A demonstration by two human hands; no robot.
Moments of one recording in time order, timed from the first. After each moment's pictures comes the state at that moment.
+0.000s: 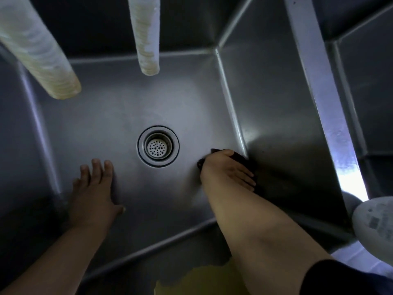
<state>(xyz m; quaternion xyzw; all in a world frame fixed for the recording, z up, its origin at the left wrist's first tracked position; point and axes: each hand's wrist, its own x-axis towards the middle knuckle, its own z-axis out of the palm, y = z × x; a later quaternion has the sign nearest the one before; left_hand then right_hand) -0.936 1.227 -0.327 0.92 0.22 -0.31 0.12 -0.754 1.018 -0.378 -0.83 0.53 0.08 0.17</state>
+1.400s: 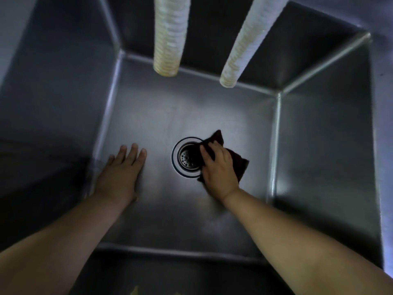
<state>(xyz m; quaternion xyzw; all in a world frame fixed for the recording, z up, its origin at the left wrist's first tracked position) -0.931 1.222 -0.324 0.90 0.26 -0.33 0.11 -0.751 1.041 -0.364 -0.86 -0.50 0.08 0.12</state>
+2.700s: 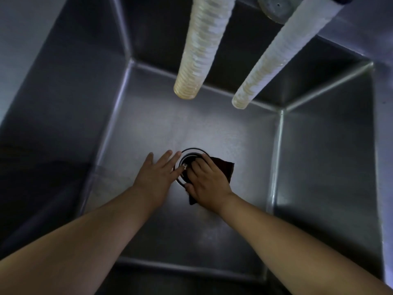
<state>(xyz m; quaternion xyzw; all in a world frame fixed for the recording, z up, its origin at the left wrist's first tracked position) -0.873 1.198 -0.324 0.93 0.11 -0.34 0.07 -0.753 1.068 -0.351 -0.72 -0.67 0.09 -0.17</state>
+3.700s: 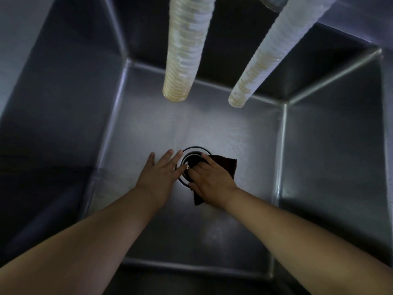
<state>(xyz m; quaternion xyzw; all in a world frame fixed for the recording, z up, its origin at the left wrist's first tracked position) -0.868 1.198 -0.323 0.93 0.12 -0.34 0.09 -0.744 1.072 -0.348 -0.69 -0.68 0.18 -0.14</state>
